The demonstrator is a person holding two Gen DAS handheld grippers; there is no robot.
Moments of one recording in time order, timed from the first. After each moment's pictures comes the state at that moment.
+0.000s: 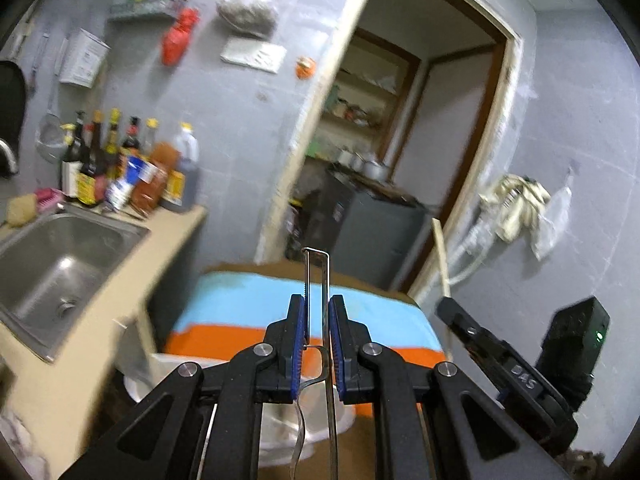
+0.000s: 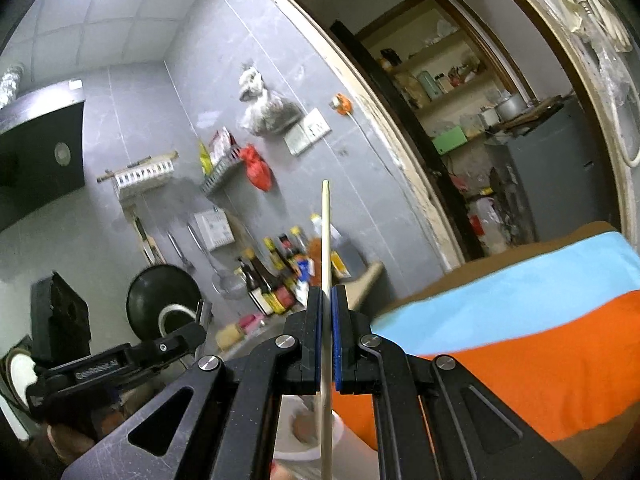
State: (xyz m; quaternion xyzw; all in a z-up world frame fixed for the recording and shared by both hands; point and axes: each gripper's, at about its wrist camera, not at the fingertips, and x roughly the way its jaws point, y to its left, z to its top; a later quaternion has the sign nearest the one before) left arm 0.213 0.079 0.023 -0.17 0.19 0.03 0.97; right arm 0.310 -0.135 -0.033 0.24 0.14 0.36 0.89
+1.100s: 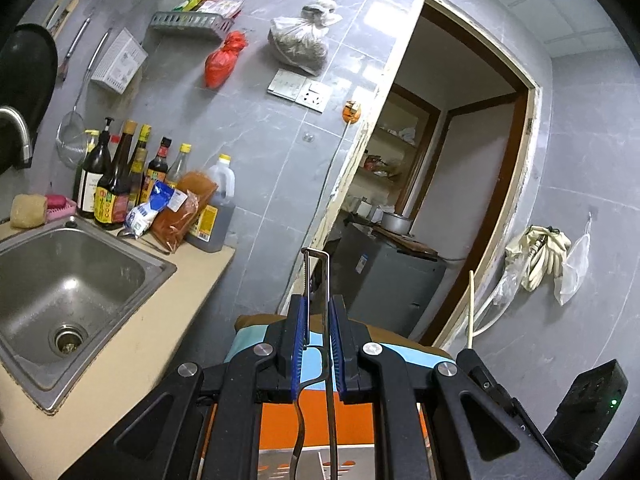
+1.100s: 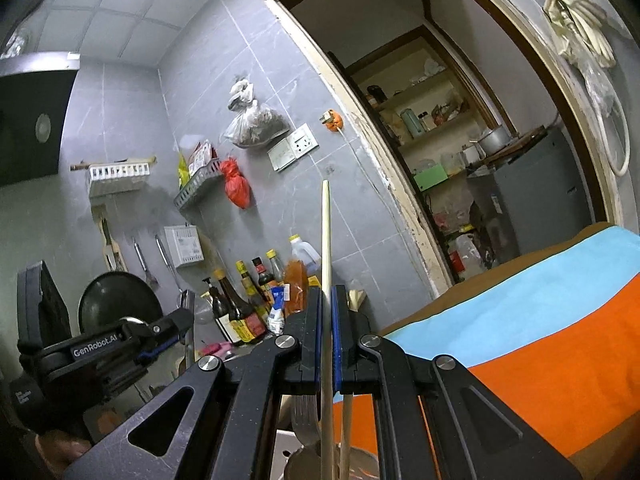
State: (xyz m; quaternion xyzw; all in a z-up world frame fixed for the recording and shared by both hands) left arm 0.238 0.154 -0.028 -0.20 0.10 0.04 0.98; right arm 0.308 -0.054 -0.078 0.23 0.07 0.29 0.93
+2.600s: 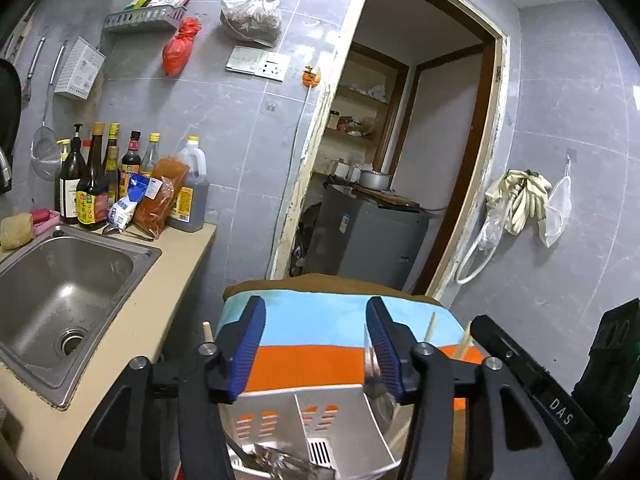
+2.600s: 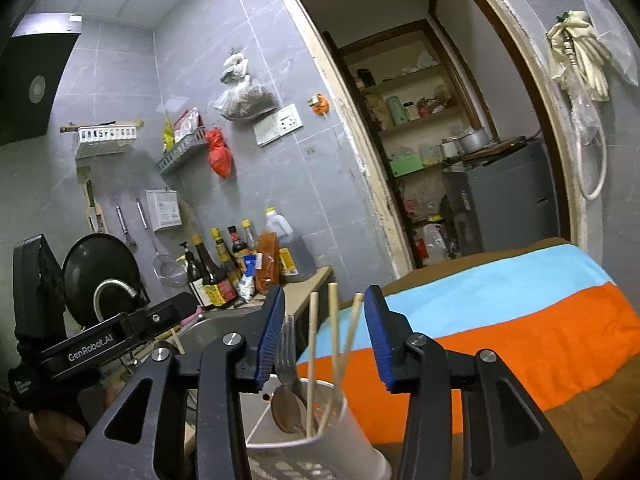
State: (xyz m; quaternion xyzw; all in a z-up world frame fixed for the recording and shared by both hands) left arm 0.222 0.124 -0.023 -0.13 0.17 0.00 0.98; right arm 0.265 -0.087 -0.052 0.17 0.12 0.25 0.95
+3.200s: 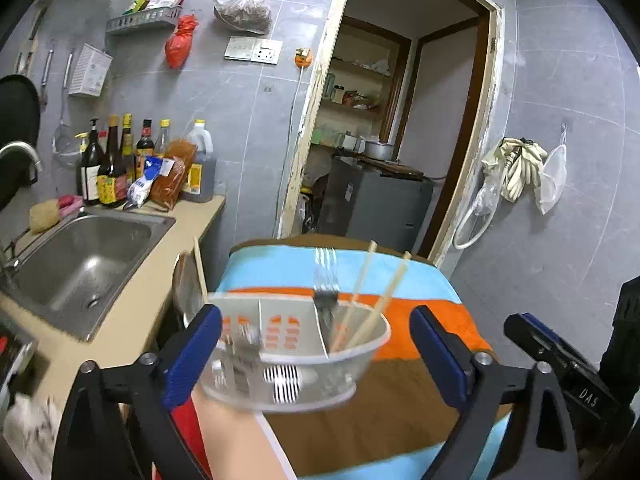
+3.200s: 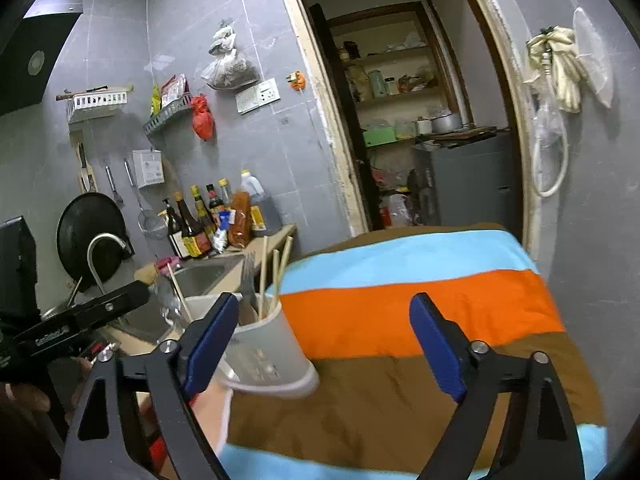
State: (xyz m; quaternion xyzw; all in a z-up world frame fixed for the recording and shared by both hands) left arm 0.144 0.065 -0.013 -0.12 0.22 0.03 0.97; right arm 0.187 -0.173 -0.033 0.10 0.20 0.21 0.95
